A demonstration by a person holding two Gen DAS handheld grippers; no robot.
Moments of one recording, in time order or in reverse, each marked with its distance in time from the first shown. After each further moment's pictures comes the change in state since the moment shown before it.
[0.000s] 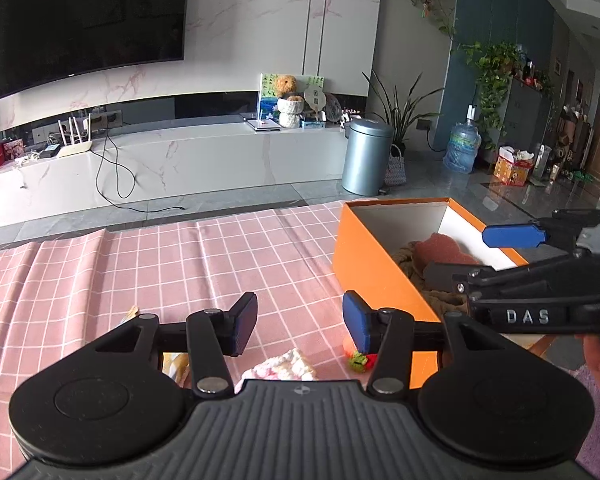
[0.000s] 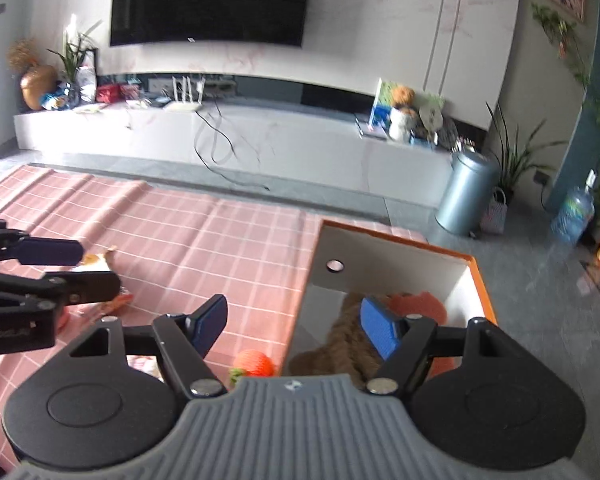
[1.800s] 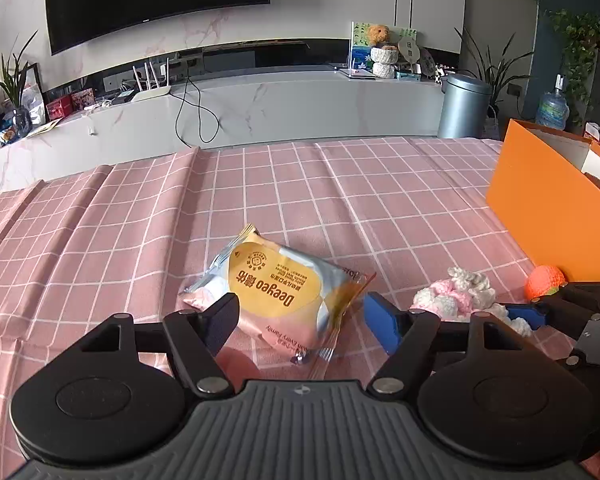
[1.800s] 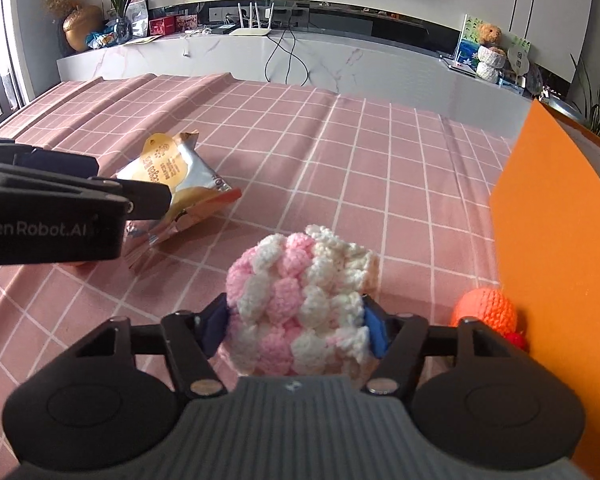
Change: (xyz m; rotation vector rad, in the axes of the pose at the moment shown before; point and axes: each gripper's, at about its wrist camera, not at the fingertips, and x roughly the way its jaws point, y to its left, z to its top) left arm 0.076 0.097 -0.055 -0.044 0.127 0.237; right arm 0.157 0.115 -0.066 -0.029 0.212 0.168
